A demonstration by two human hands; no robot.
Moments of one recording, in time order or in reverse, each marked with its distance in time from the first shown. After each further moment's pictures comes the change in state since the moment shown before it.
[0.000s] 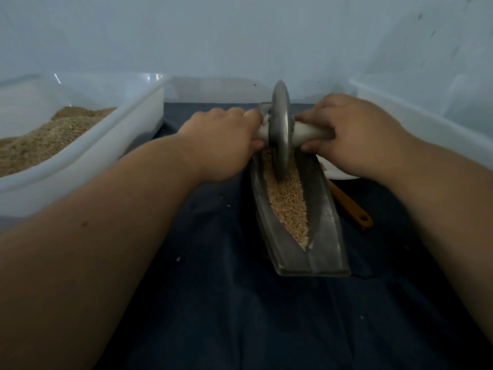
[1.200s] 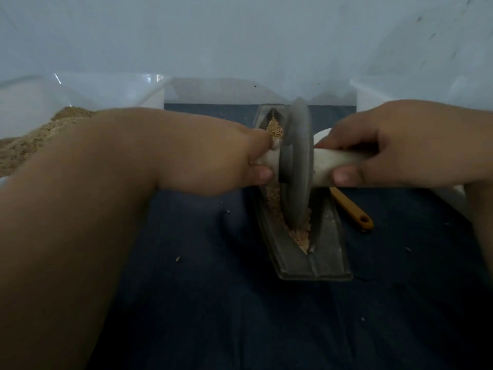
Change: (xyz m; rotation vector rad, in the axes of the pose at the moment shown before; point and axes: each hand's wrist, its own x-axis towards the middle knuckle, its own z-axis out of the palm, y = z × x) left_hand -0.027 0.016 -0.057 -0.112 -0.394 0.150; right_hand -0.030 -0.009 -0.058 0.118 -0.386 -0.133
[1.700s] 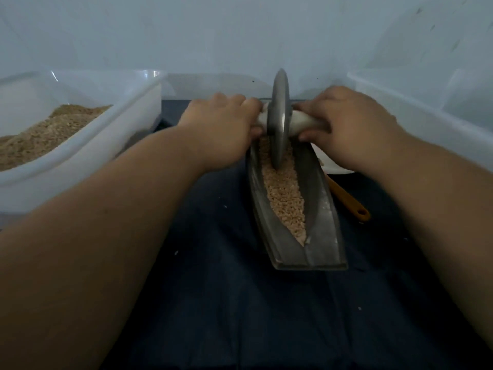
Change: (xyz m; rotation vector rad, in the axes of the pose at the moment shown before) left_hand 0.052 -0.028 0.036 0.172 0.378 -0.212; right_hand 0.050 0.025 0.045 -0.173 0.413 0.126
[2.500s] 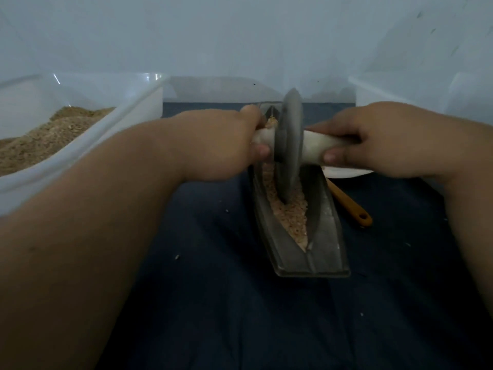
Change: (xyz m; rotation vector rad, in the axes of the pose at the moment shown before) left_hand -0.021 0.006 -0.030 -0.181 -0.200 -0.003; right_hand -0.018 0.007 -0.039 0.146 -0.363 -0.035
